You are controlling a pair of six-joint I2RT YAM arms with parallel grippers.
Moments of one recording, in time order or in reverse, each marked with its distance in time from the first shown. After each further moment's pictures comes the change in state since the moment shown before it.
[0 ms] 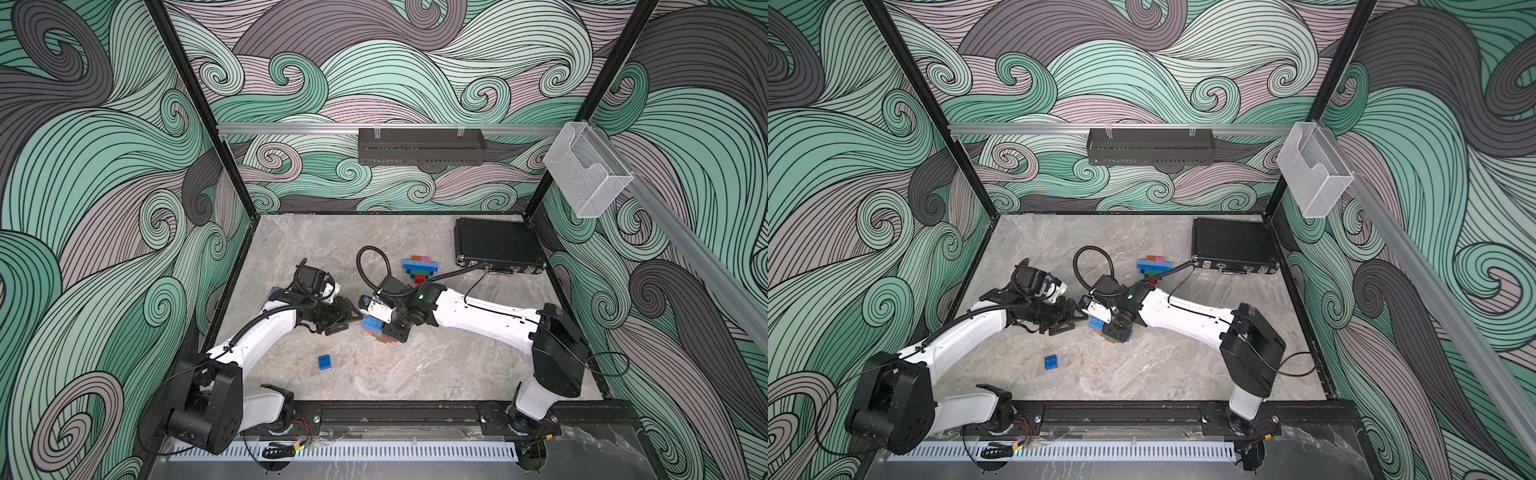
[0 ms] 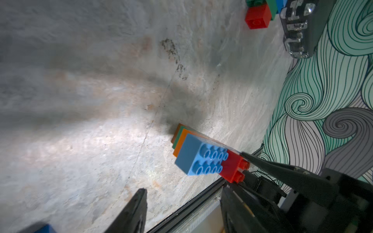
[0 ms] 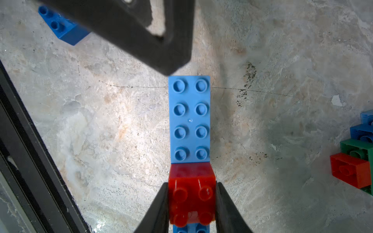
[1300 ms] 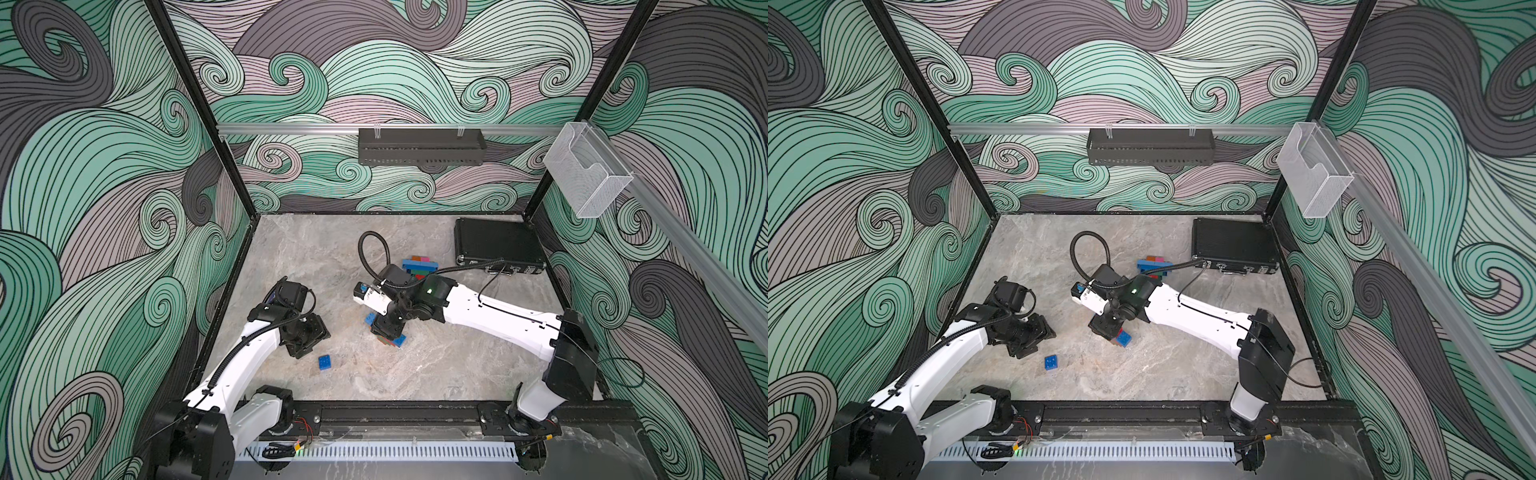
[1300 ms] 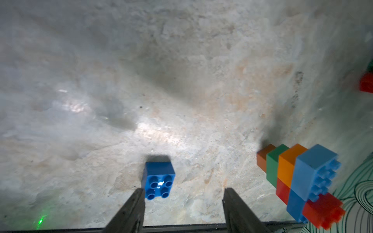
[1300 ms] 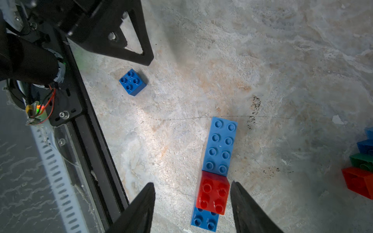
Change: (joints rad) left arm 0.102 -0.212 -0.085 -0.322 -0.355 -0.170; right arm 0.036 -0.060 0.100 -0.002 -0.132 0.142
